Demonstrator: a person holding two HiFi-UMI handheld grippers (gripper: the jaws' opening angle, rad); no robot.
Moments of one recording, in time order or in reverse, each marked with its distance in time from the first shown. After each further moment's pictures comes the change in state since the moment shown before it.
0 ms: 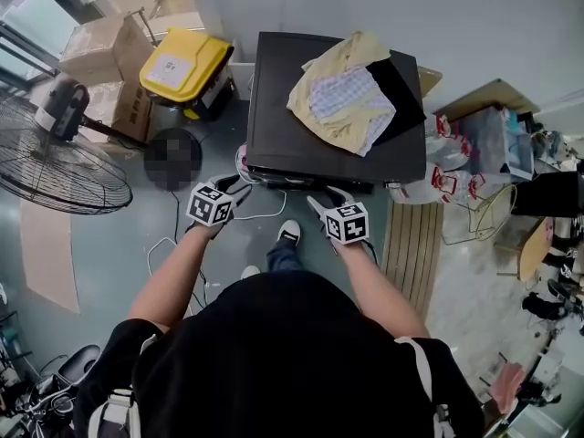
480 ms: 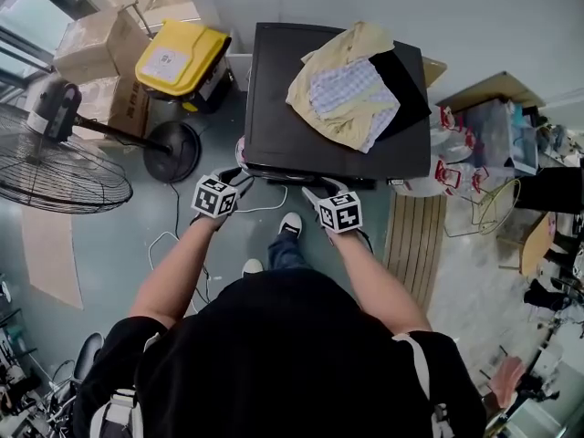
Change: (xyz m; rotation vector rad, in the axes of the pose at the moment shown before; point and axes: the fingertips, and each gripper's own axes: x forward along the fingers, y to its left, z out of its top) left arm 0.035 0.021 -0.007 -0.013 0.028 0.024; right arm 0.040 -0.009 -0.004 0.004 0.047 0.009
